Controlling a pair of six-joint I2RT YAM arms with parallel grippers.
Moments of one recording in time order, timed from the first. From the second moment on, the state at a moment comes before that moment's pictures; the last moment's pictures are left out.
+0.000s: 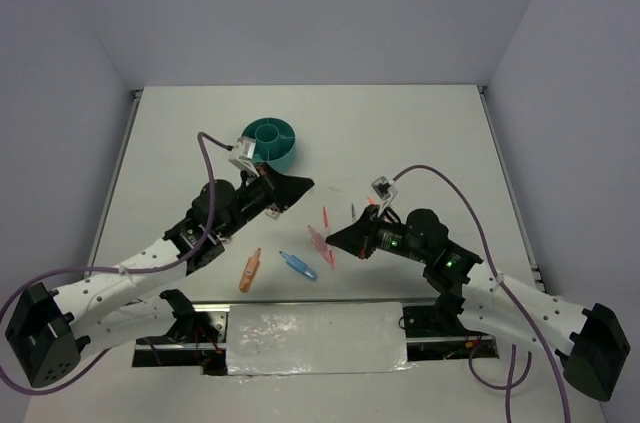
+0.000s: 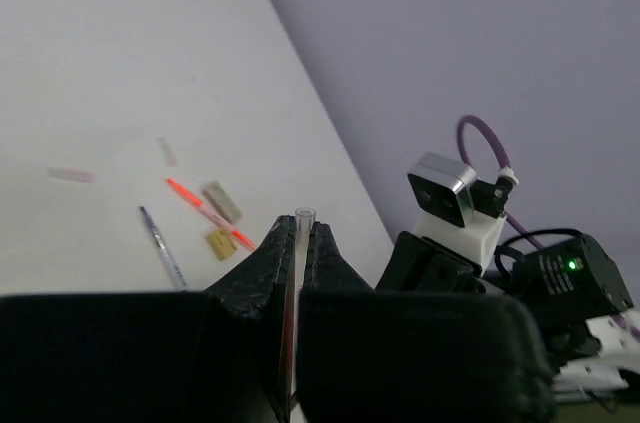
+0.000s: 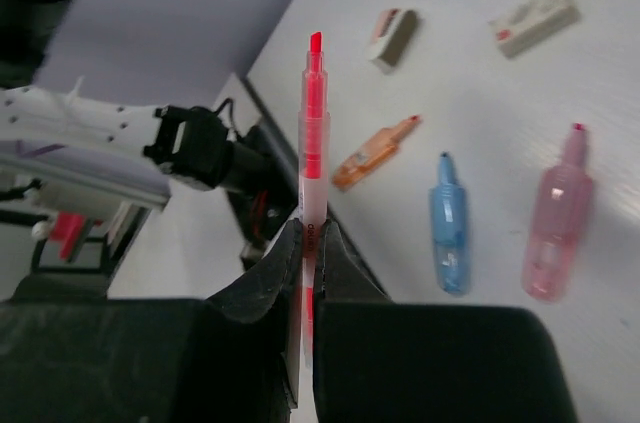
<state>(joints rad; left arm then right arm) -0.78 0.99 0.67 0.28 -0.05 -0.83 0.80 0.69 0.34 0.20 -0.29 0.77</state>
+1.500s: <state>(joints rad) -0.78 0.88 0.55 0.50 0.09 -0.84 0.96 0.77 0.40 0.35 -0.20 0.74</state>
